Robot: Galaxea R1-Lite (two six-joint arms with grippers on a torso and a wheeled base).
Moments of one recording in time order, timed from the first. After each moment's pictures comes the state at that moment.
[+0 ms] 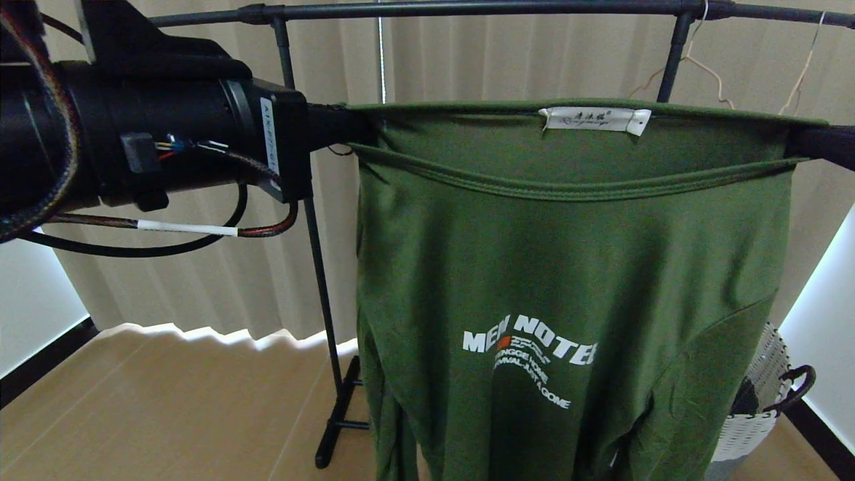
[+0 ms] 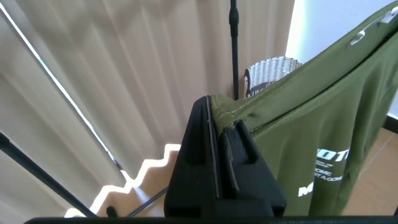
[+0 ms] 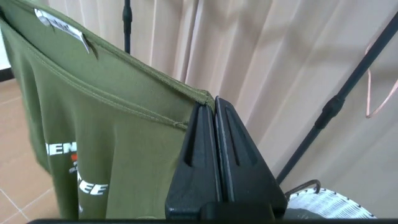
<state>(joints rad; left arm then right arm) -0.65 1.43 -1.30 -0.04 -0.07 0.13 0.50 1.07 -1.04 0.01 -0.07 -0.10</state>
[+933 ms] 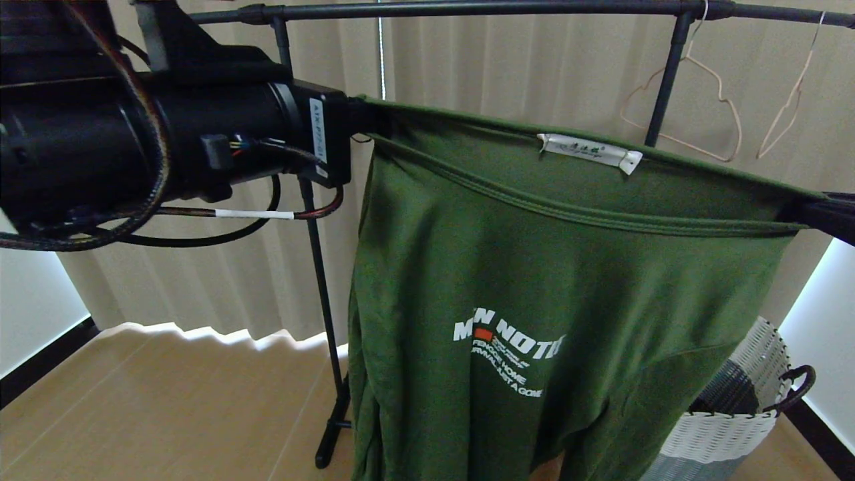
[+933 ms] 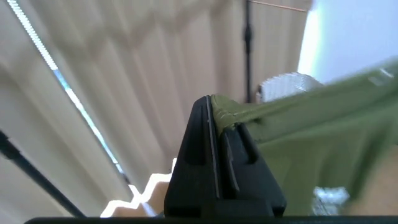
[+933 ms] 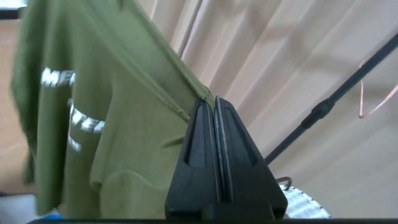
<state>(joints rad) -0.65 1.51 -1.28 -0.21 0.01 0.13 0.54 0.98 -0.90 0.02 -0.07 -0.30</state>
